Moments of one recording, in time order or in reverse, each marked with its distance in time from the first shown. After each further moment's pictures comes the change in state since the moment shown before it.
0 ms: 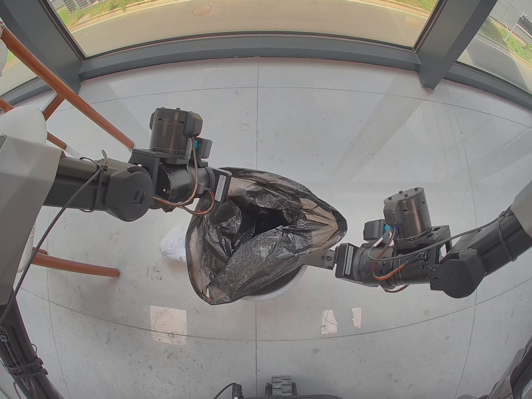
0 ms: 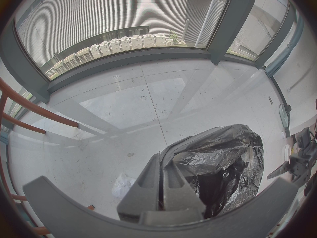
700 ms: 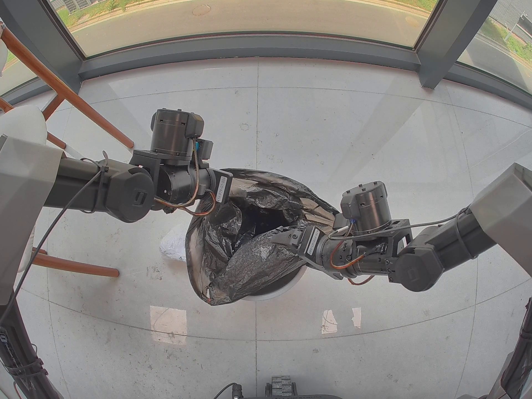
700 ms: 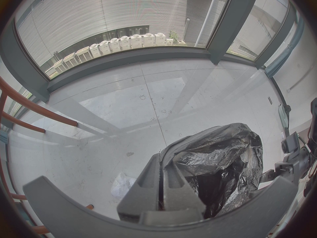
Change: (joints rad) left arm -0.003 0.000 0.004 -0.001 0.000 -0.004; right arm 0.050 0.176 -0.243 0.003 -0.084 0.207
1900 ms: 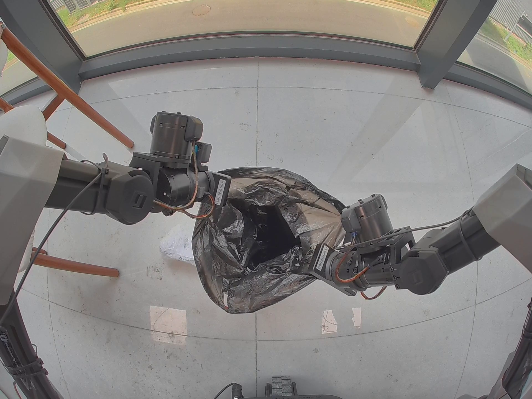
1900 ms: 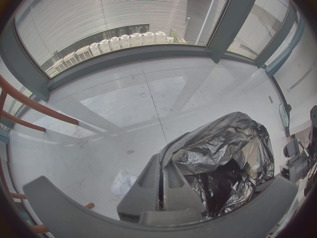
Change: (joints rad) left arm 0.004 0.001 0.015 -0.002 0.001 0.000; right arm -0.001 -0.036 0.064 0.146 -0.063 0.027
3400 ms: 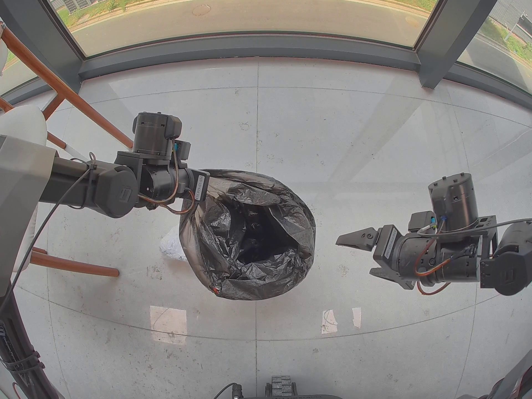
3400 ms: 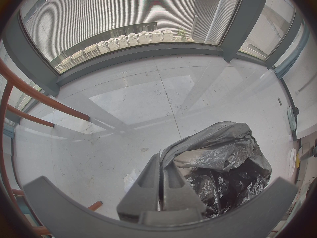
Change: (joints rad) left arm 0.086 -0.003 0.005 0.000 0.002 0.008; right arm -0.077 -0.422 0.268 0.010 0.002 0.007
